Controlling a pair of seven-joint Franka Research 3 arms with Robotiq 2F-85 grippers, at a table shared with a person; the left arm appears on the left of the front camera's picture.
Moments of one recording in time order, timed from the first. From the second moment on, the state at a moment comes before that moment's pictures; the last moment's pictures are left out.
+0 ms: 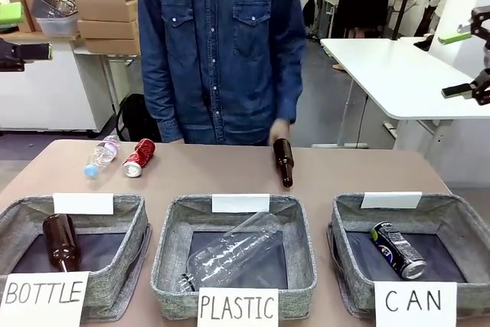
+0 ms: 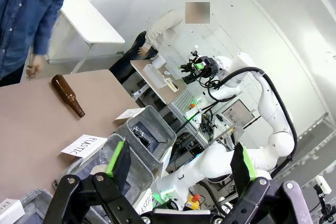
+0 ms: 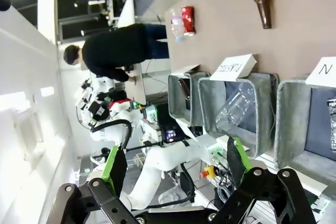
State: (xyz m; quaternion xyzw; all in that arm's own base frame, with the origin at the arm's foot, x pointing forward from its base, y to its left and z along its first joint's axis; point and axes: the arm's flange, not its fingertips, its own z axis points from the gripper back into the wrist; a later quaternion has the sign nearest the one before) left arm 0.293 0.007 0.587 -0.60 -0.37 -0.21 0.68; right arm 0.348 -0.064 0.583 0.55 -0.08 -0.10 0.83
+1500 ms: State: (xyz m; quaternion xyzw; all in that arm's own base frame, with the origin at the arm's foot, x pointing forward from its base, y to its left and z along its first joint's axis) left arm 0.293 0.007 0.584 -0.58 -0.36 -0.21 0.70; right arm 0.348 -0.067 0.582 0.55 -0.08 -0.10 0.83
